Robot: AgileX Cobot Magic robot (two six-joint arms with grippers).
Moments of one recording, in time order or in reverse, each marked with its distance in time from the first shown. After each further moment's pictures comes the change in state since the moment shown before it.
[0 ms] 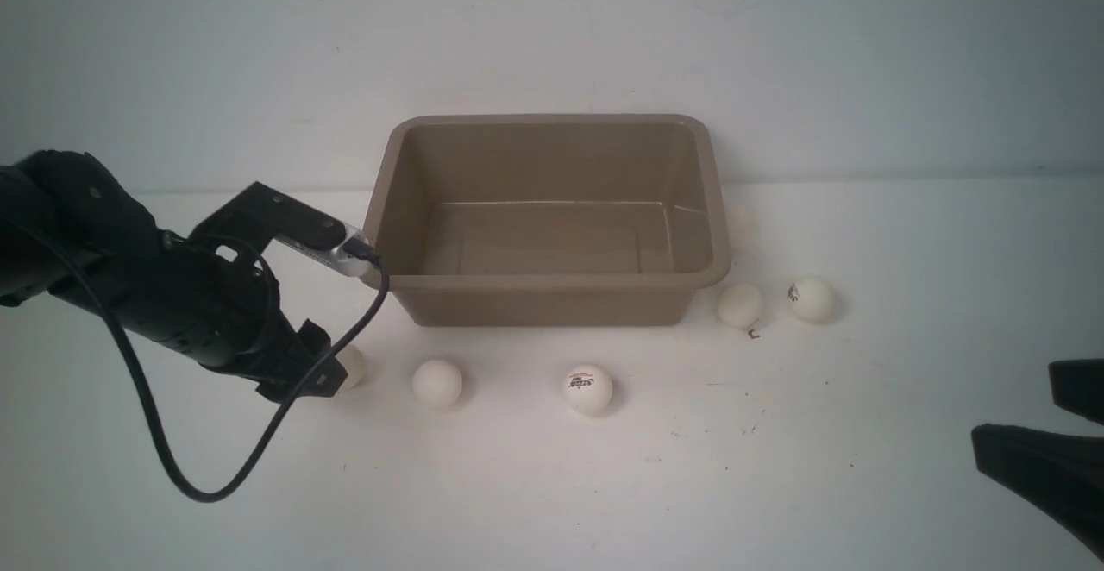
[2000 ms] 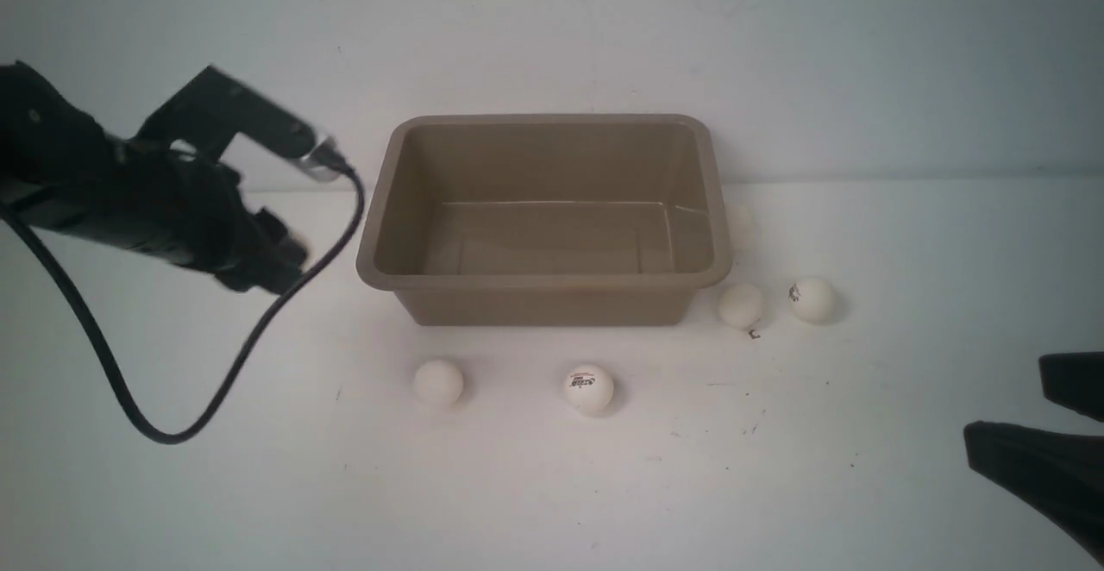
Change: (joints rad) right arm 0.000 0.000 -0.001 0.048 0.000 -0.056; left arm -0.029 -0.112 -0.111 0.013 -0.087 0.075
